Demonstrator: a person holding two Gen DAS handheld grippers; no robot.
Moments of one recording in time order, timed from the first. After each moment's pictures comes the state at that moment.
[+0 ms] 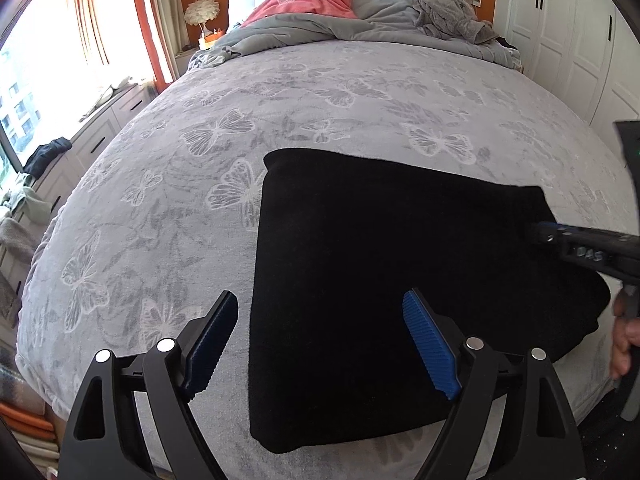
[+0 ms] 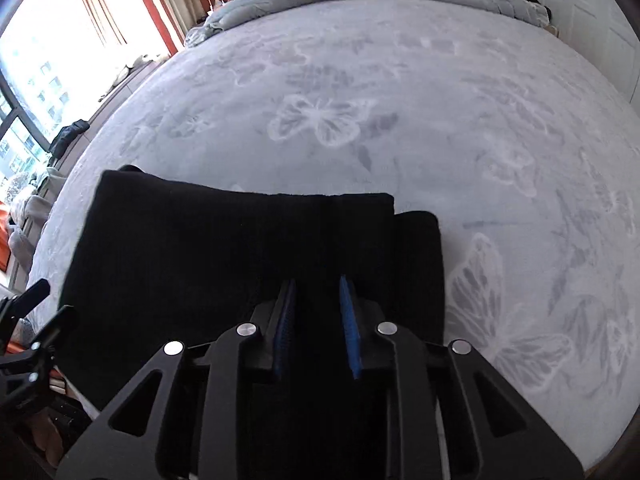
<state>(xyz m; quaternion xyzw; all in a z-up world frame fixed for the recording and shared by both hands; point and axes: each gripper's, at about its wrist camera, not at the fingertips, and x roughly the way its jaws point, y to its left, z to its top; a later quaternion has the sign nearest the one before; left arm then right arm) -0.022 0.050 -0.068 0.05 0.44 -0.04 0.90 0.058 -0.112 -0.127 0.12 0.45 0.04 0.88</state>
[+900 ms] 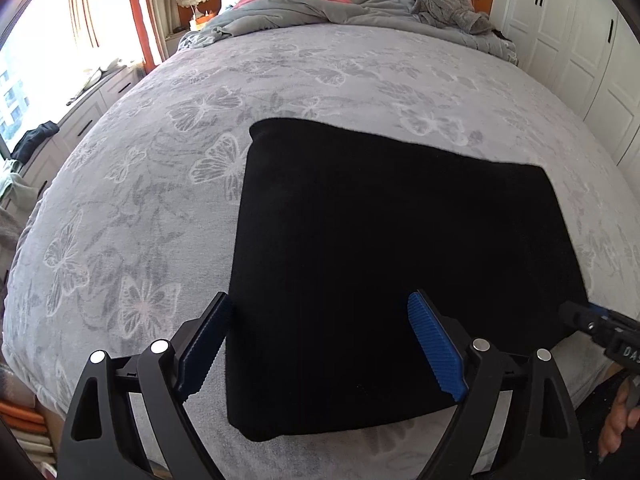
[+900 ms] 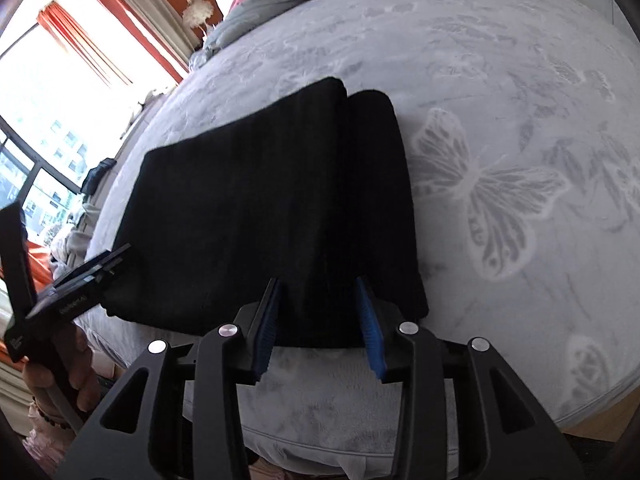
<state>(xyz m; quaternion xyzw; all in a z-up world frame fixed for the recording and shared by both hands) -0.021 0.049 -0.088 0.04 0.47 -0.05 0.88 -0.042 -0.136 -0.141 0.22 0.45 0.08 0.86</state>
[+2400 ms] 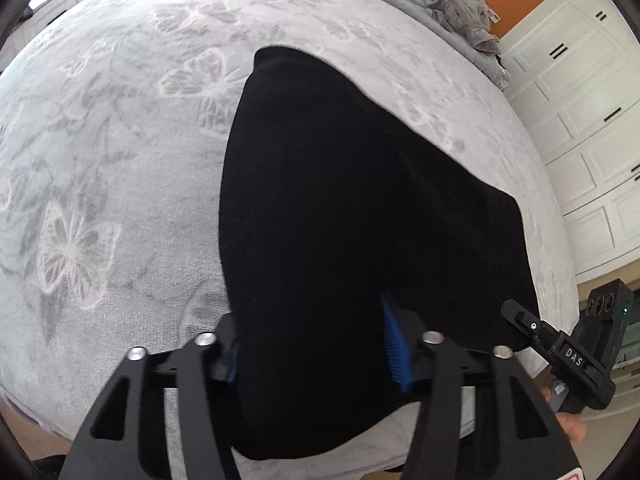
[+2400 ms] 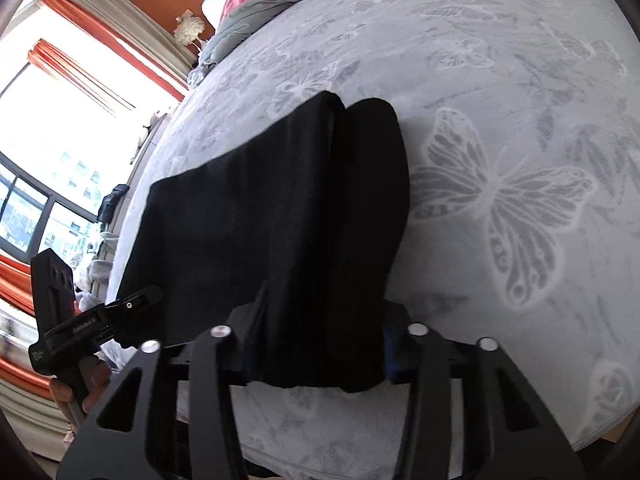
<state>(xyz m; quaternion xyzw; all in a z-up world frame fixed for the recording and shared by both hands) -0.004 0.096 -0.099 -0.16 0.54 -0.14 0.82 -0.025 -0.148 -0.131 0.28 0.44 0.11 0.85</state>
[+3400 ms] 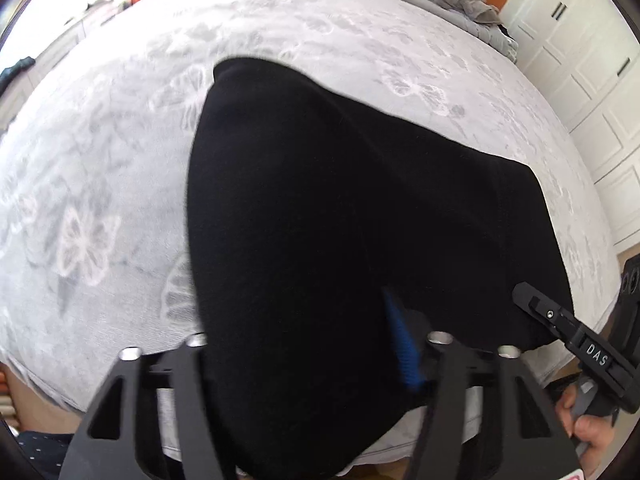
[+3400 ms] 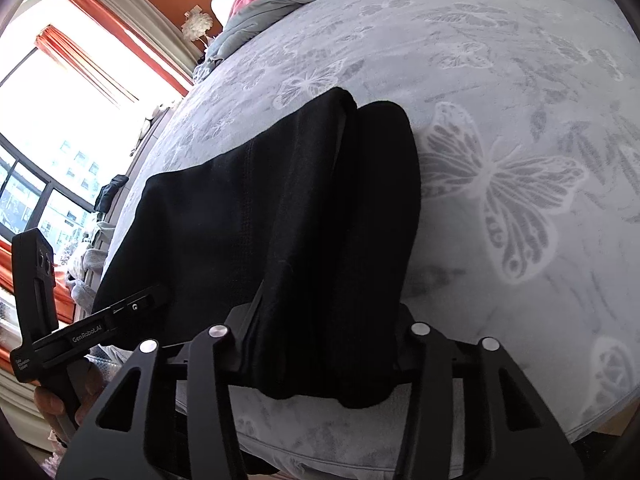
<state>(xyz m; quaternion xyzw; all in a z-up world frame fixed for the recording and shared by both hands) -0.038 0.032 -0.097 -0.05 0.54 -0.09 0.83 -0.041 -0.137 -0.144 0.25 0.44 0.09 0.86</state>
